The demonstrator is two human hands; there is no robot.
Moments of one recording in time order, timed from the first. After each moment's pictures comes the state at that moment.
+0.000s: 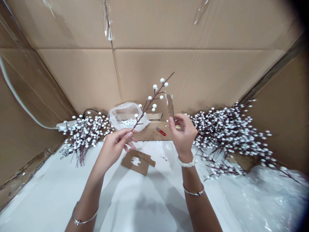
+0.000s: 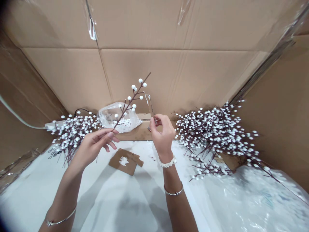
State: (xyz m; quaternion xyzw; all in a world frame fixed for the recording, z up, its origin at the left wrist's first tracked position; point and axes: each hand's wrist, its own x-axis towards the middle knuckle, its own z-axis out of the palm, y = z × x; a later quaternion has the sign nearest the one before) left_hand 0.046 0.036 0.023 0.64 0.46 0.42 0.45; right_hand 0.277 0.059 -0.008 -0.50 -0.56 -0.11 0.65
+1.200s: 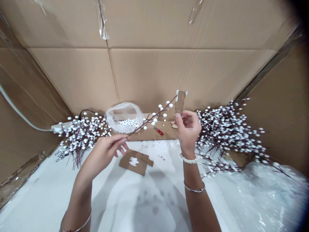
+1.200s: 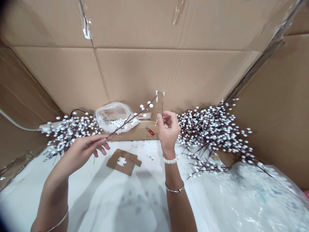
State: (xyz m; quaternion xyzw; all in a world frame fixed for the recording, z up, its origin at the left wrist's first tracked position) left_hand 0.028 0.029 0.034 0.73 0.50 0.30 0.36; right_hand 0.294 0.064 -0.004 -0.46 -0.45 0.09 0.76
